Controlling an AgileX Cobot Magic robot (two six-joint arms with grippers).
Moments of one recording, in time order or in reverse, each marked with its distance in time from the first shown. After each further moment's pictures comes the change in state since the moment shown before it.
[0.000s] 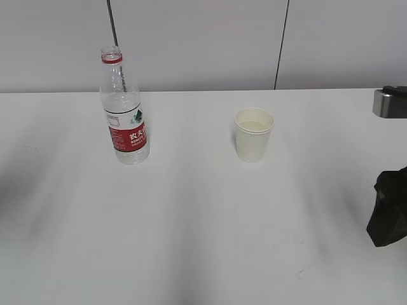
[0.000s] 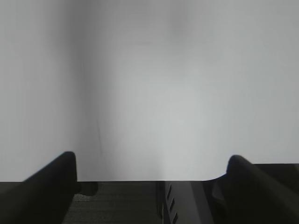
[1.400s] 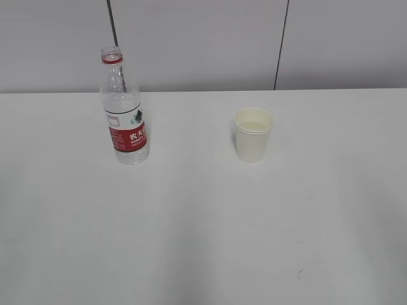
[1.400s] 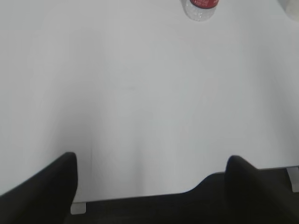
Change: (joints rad) left arm 0.024 -1.106 0.326 -0.077 0.033 0.061; right arm 0.000 -0.905 0.335 -0.130 -0.030 -0.067
